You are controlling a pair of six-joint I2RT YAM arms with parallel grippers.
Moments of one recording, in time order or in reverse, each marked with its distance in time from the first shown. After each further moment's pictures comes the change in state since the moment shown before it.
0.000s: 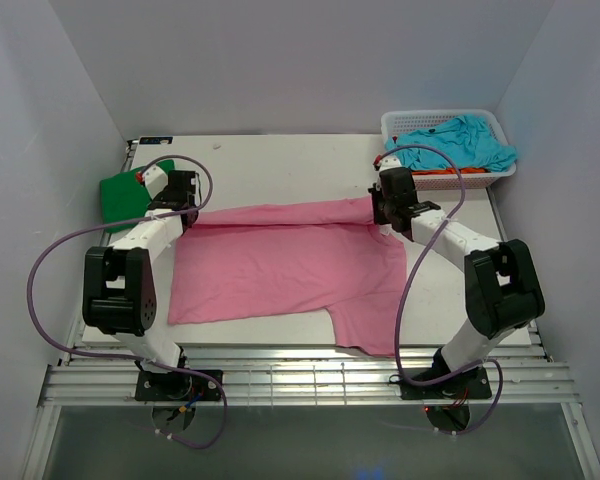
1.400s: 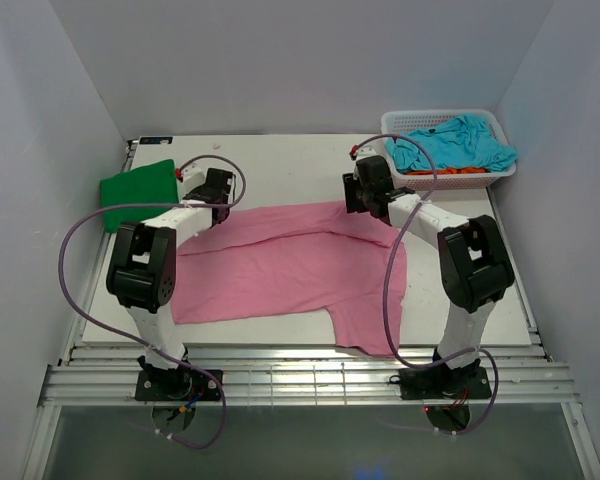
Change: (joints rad) left arm -0.165 0.179 0.105 -0.021 -0.024 -0.051; right arm 0.071 0.176 0.167 0.016 -0.022 0.034
